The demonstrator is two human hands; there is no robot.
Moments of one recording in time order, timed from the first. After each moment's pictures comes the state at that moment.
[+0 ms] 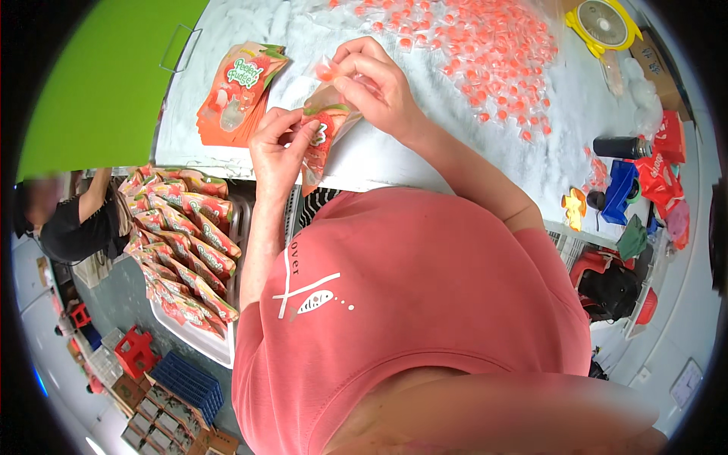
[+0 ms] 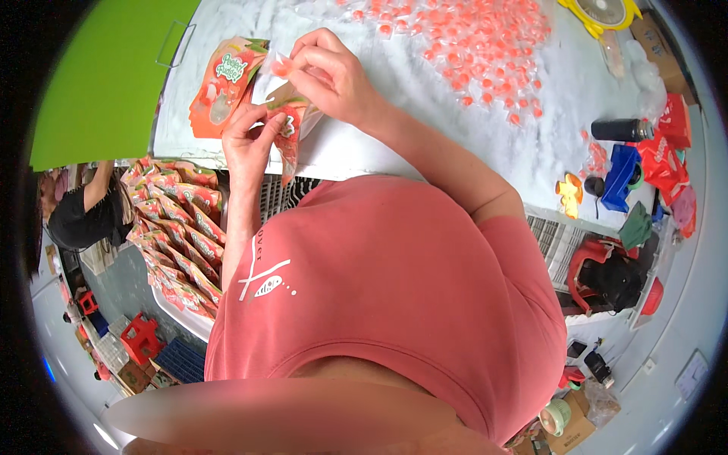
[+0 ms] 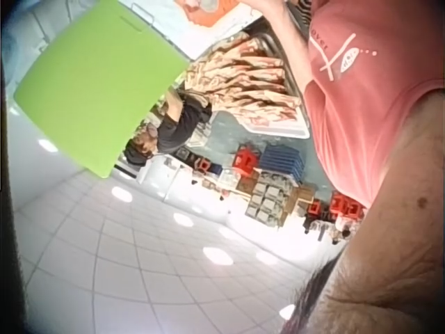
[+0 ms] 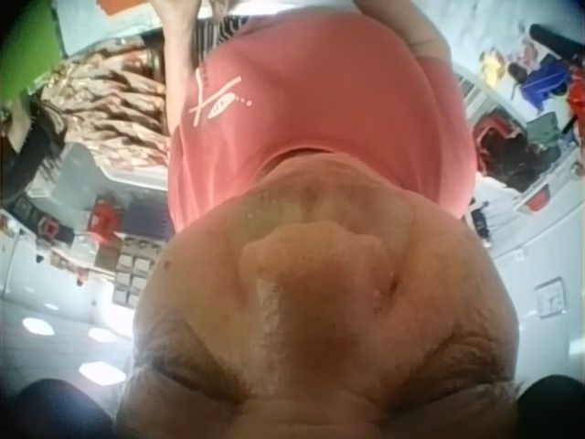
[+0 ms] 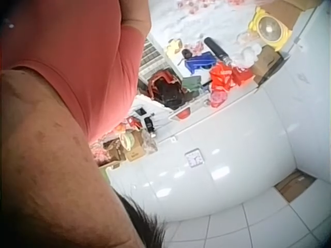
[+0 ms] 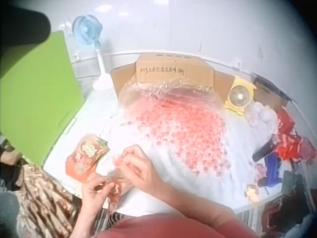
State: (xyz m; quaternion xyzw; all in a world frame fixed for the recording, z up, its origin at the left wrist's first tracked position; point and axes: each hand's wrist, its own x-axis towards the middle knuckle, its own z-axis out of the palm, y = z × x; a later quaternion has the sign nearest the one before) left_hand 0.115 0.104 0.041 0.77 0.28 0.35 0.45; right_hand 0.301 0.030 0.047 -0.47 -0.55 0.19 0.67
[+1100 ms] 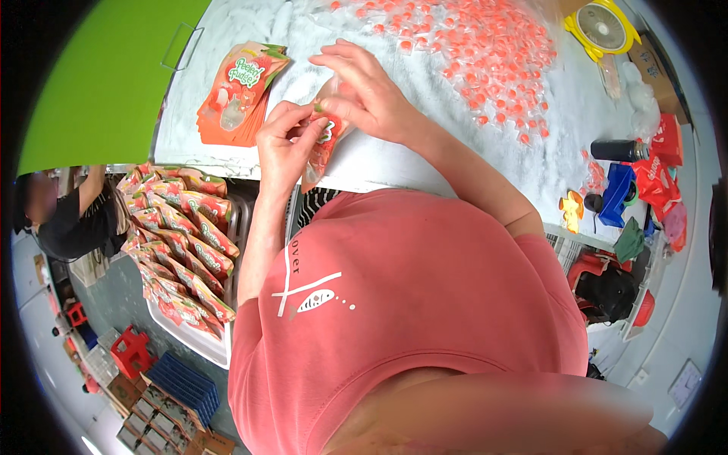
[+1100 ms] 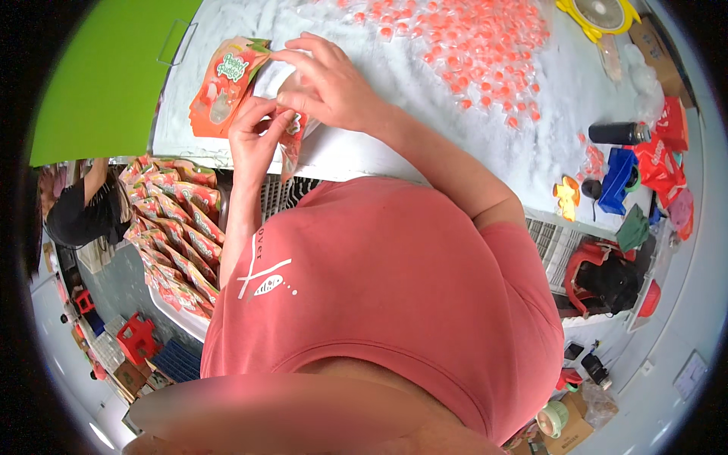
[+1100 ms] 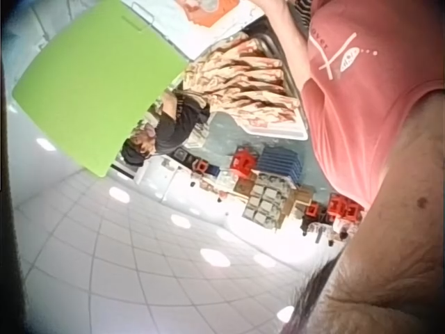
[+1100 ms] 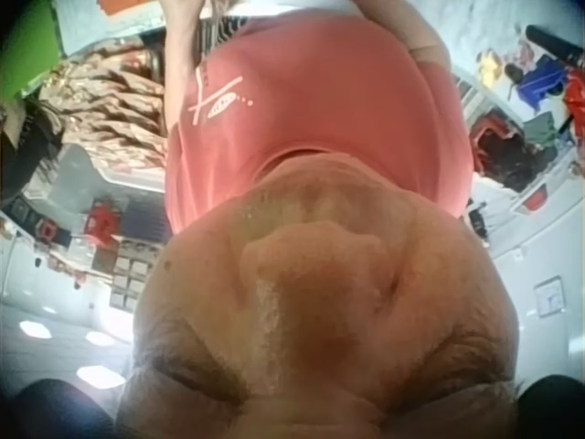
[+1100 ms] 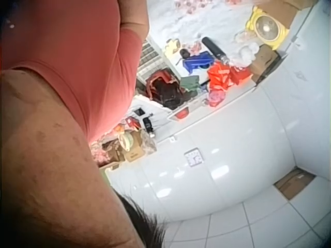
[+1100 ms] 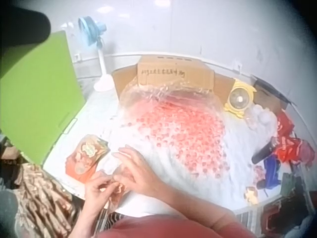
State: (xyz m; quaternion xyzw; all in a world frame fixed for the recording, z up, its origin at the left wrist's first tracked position) left_hand 0.122 0.104 0.042 0.77 0.26 0.33 0.48; right_hand 0.302 0.028 0.039 -0.54 -0.63 0.06 0.55
